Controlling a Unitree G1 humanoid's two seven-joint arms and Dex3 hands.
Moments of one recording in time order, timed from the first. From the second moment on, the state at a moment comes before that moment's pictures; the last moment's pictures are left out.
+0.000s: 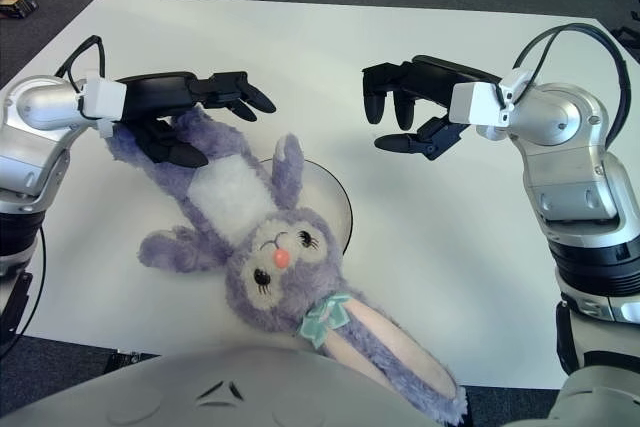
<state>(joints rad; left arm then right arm) -0.53 0.63 -0.15 -0.32 -0.14 0.17 -0.94 -0.43 -0.88 0.01 -0.43 -0.09 0.29 0.86</state>
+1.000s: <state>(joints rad) -0.66 0.53 -0.09 -0.07 0.01 -0.09 -0.70 -0.48 -0.89 0.04 -0.25 -0.10 0.20 0.88</state>
